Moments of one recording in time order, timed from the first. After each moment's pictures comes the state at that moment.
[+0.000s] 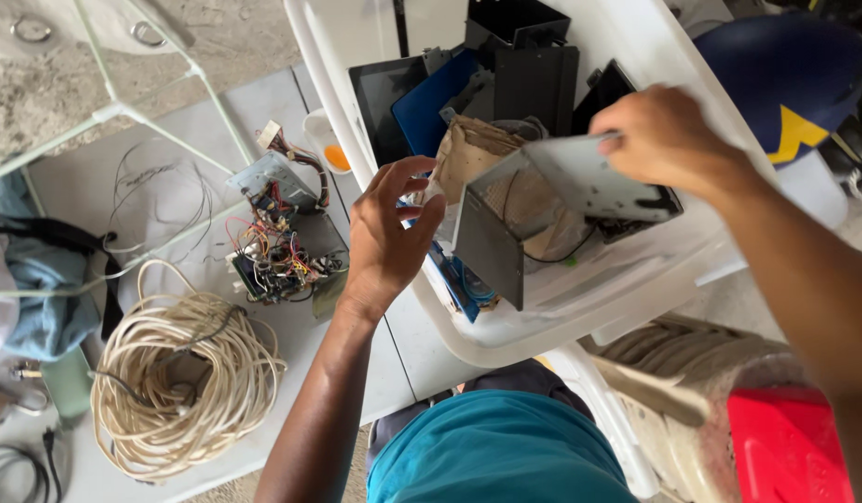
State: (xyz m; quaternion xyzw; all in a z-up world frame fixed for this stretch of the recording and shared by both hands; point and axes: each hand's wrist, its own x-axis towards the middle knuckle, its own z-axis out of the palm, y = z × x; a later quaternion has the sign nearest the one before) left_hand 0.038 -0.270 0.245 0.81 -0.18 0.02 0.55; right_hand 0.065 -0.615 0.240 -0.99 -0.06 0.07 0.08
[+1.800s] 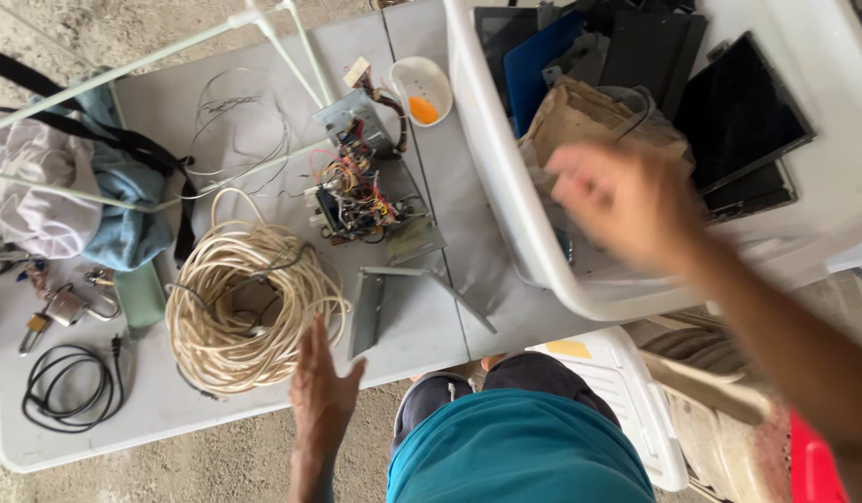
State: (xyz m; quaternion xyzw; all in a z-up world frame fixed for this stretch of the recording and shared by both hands) left_hand -0.165 -0.019 0.116 0.97 0.05 -0.02 0.22; right_hand -0.012 -0.425 0.240 -0.95 -0.13 -0.01 0.28
